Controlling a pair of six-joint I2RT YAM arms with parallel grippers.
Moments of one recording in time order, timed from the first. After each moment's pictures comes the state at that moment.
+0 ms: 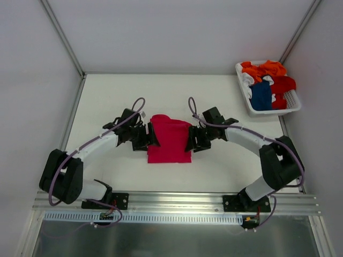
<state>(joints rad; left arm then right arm) -0.44 1.37 0.77 -0.44 0.36 -0.67 0.55 1.58 0.91 -0.44 -0.52 0.40</state>
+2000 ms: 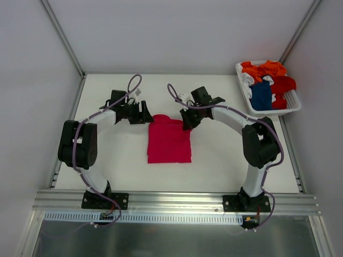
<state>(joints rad) -0.15 1.72 1.03 -0.15 0.63 -0.31 0.54 1.87 1.38 -0.57 -0.43 -0.20</state>
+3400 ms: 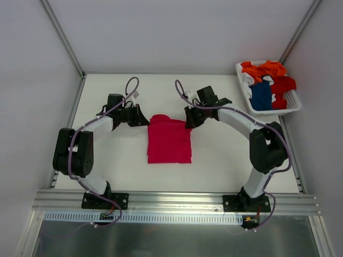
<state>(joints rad) -0.14 1.64 0.90 -0.06 0.68 -0.34 0.51 1.79 1.33 -0.54 -0.44 -0.08</state>
